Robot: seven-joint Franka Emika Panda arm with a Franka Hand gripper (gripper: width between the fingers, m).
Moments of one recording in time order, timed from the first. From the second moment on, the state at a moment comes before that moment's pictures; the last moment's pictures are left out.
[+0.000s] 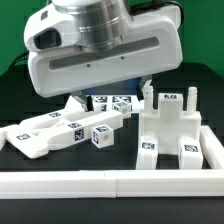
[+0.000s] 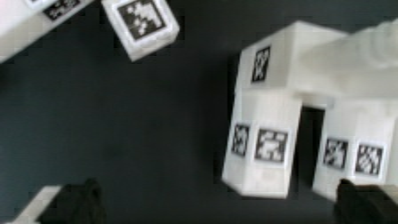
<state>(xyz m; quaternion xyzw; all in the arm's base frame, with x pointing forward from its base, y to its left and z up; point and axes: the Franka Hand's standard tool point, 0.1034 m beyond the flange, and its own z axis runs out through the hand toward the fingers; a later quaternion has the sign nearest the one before) 0.607 -0.022 0.101 -0.99 -0.01 0.09 0.09</state>
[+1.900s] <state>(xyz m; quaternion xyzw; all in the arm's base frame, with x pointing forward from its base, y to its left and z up) 0.552 -0.063 0.071 -0.82 -0.57 -0.01 0.02</state>
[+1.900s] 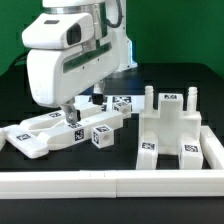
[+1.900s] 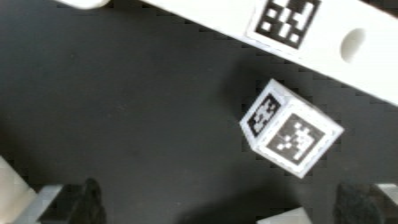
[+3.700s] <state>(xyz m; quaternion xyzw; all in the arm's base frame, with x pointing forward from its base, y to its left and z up) 0.482 -0.079 0.008 -0.65 -0.76 0.03 0.04</state>
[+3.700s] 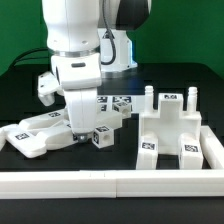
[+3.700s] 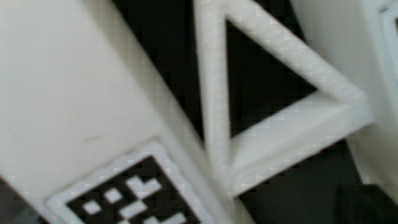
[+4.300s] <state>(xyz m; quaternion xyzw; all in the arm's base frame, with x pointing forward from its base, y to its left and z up) 0.482 -0.079 0.008 -0.65 -0.76 0.03 0.04</state>
